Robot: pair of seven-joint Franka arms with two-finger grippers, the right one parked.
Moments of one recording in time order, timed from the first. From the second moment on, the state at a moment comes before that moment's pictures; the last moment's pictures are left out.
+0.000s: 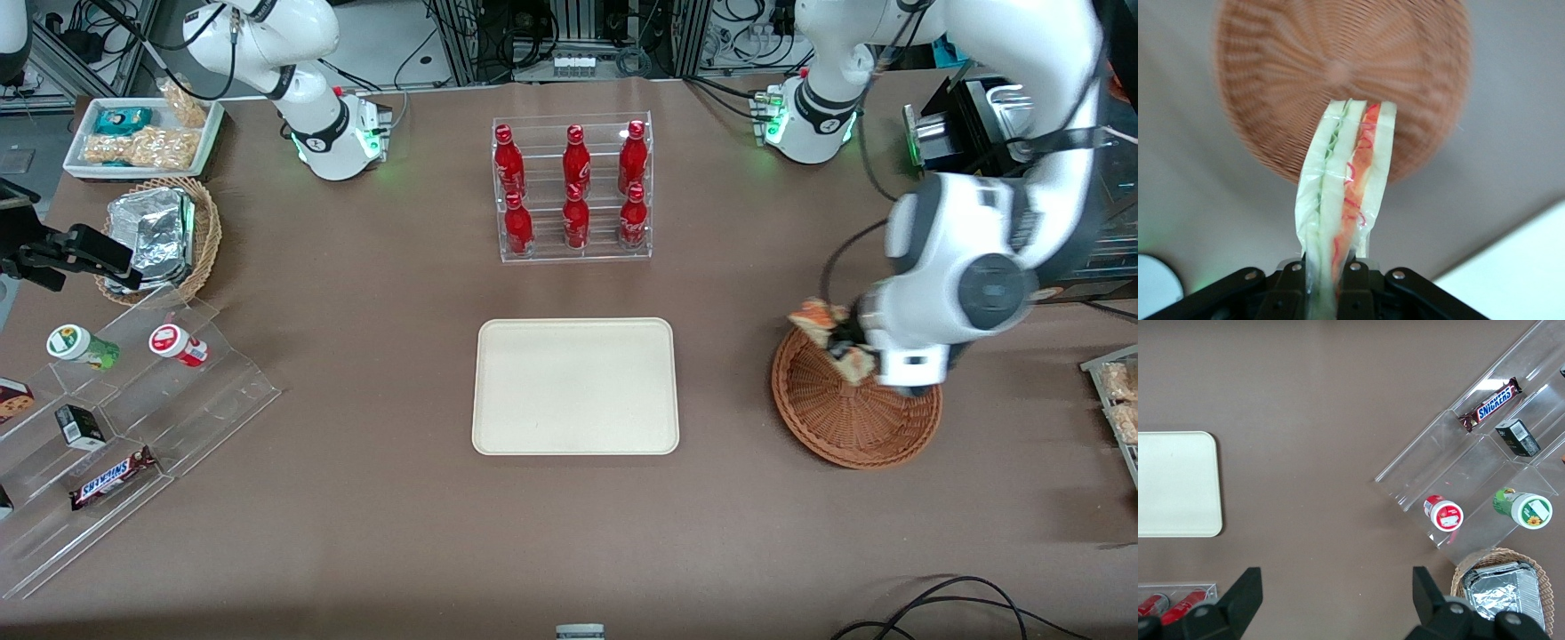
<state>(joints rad) -0.21 0.28 -0.06 -1.79 -0.01 1.83 -0.99</state>
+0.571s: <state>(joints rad) -0.53 0.56 -0.08 -1.54 -0.01 2.03 -0.83</state>
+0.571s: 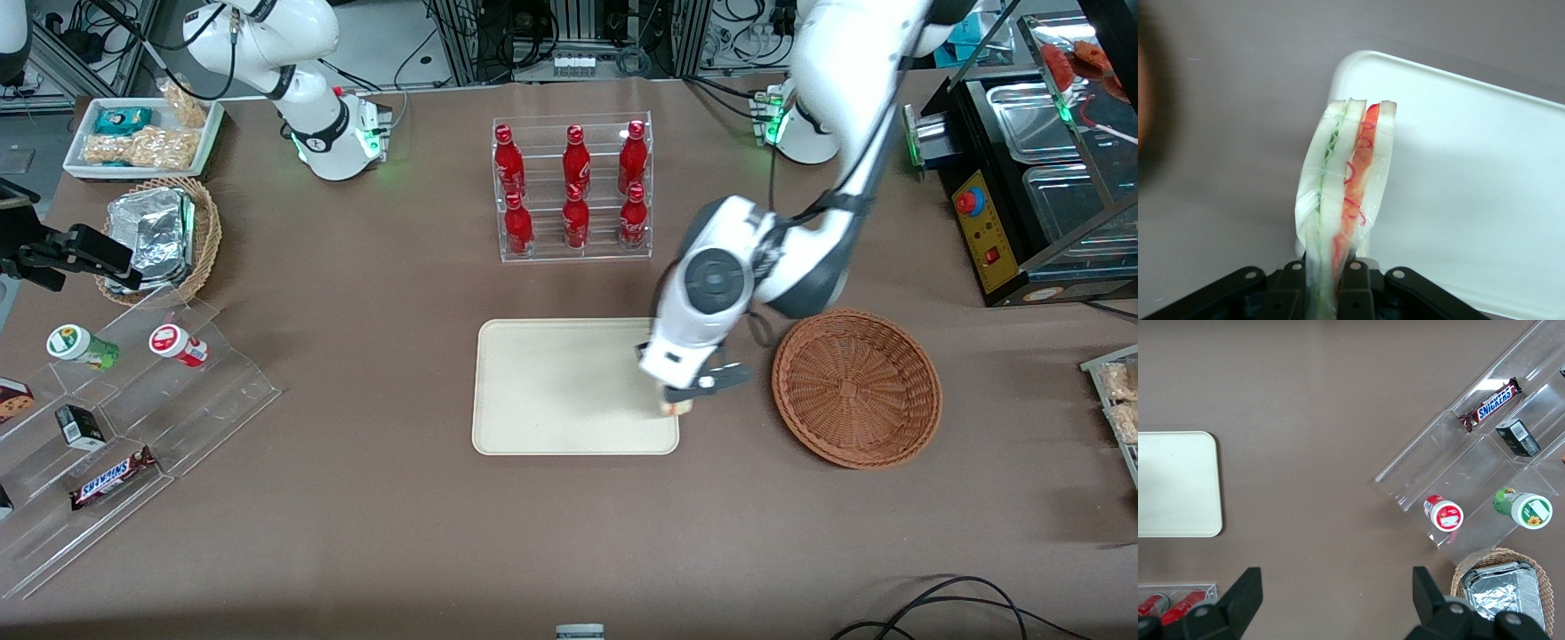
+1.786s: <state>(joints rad) -0.62 0.81 -0.14 -1.30 -0.01 2.16 -0.83</state>
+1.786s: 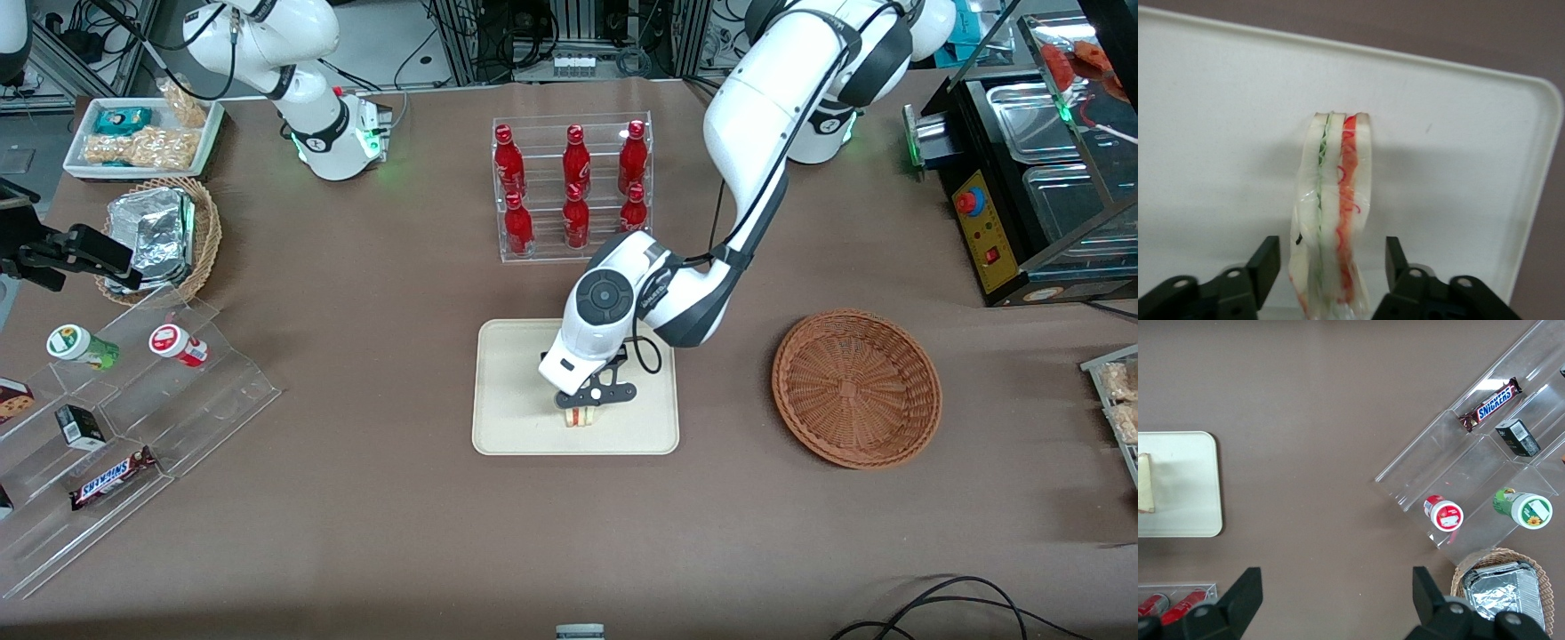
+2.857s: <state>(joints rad) -0.57 0.32 0.06 -1.40 0.03 1.49 -0.84</state>
